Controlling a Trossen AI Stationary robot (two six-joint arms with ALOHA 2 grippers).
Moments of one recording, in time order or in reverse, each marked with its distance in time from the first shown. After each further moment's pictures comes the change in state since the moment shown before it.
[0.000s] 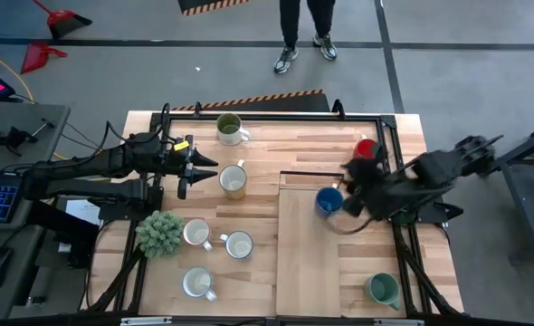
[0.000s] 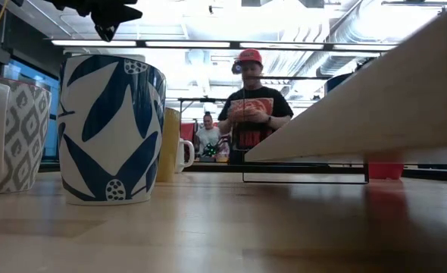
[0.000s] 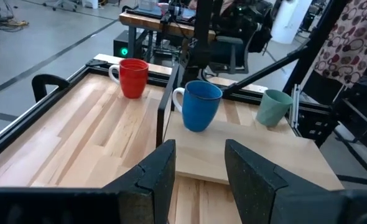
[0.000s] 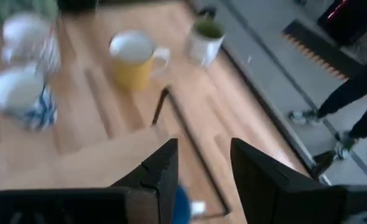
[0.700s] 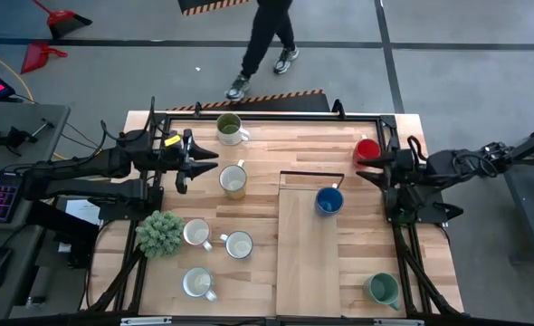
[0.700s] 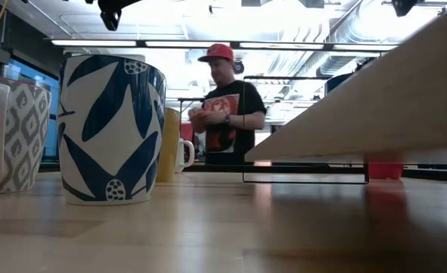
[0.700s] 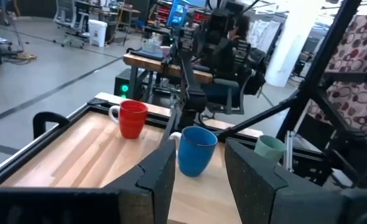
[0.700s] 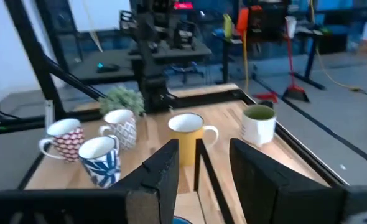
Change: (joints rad) left arm 0.001 0.000 0.000 0.176 -0.032 -0.065; right arm -0.123 -0.911 -0.967 0.976 -0.264 -0.558
